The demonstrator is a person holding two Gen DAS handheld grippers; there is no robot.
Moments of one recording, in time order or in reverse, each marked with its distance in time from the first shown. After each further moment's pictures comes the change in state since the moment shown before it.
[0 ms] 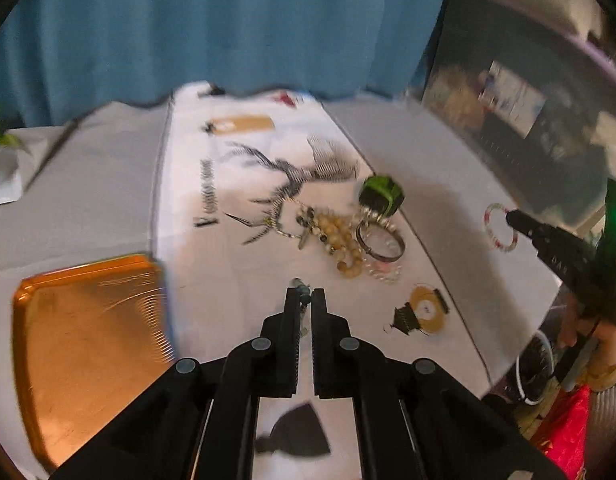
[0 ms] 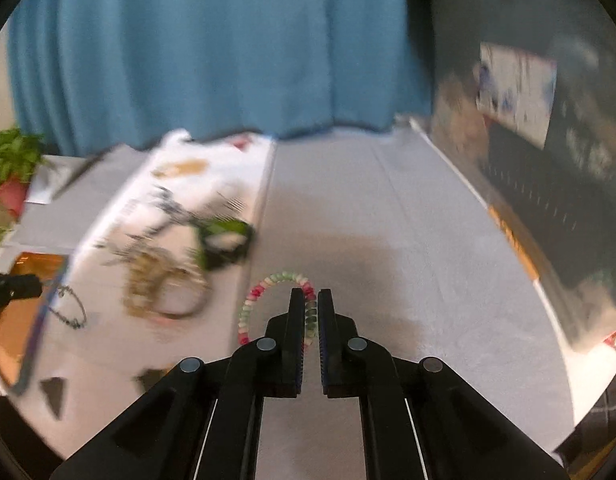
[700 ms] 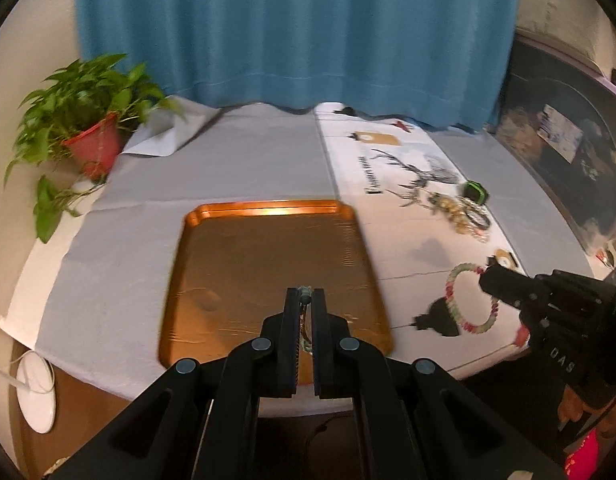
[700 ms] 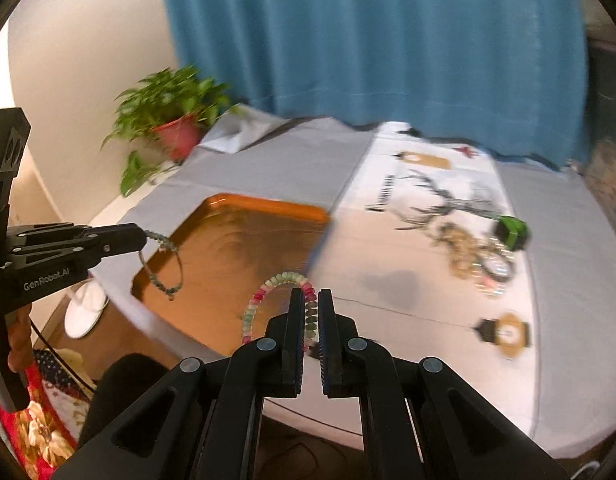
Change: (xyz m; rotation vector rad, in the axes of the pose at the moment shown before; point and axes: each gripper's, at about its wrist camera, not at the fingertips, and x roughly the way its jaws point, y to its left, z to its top) left arm -0.131 0.116 -0.107 -0.114 -0.101 0.264; right arm -0.115 0.275 -0.057 -0.208 0.029 0.400
